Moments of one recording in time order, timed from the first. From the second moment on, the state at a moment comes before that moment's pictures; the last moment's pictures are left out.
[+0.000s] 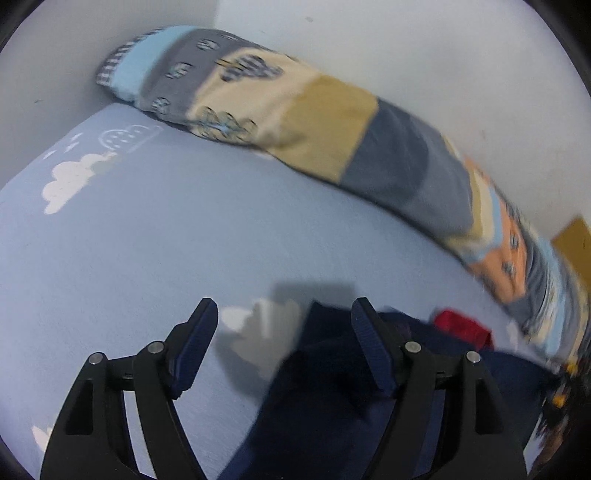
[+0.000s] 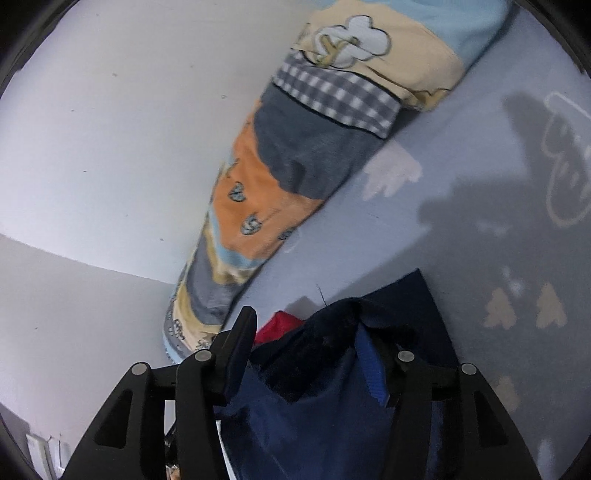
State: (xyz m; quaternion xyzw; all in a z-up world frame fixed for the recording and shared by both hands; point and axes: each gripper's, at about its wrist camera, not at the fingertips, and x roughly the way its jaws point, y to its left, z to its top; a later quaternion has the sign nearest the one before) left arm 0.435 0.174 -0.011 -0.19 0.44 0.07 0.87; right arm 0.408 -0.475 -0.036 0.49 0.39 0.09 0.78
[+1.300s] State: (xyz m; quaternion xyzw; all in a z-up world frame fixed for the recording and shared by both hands) left arm 0.288 0.112 -0.087 -0.01 0.47 -0.05 0.88; right arm 0.243 -0.414 -0.105 0.22 0.50 0.12 0.83
